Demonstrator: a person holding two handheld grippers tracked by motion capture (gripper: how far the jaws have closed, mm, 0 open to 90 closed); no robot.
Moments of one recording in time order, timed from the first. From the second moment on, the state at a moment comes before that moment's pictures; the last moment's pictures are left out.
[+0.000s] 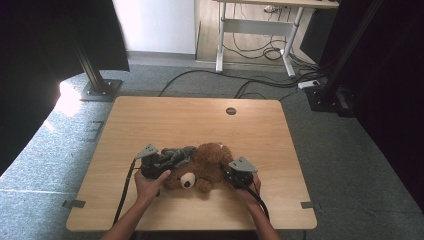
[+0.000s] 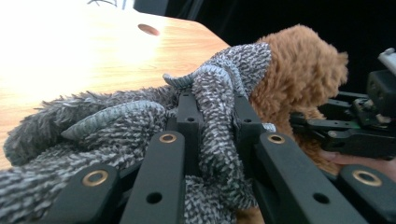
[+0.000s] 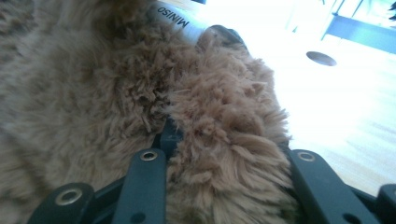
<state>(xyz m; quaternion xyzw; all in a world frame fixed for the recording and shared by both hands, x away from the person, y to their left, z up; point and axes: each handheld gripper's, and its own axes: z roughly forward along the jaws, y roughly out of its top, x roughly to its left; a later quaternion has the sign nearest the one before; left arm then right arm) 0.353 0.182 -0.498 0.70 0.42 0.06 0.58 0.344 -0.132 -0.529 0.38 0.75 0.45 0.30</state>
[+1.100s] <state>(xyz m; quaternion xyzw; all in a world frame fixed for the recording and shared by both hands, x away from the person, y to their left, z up) 0.308 0.201 -0.470 0.71 0.41 0.01 0.57 0.285 -0.161 -0.539 0.33 0.79 0.47 0.22</state>
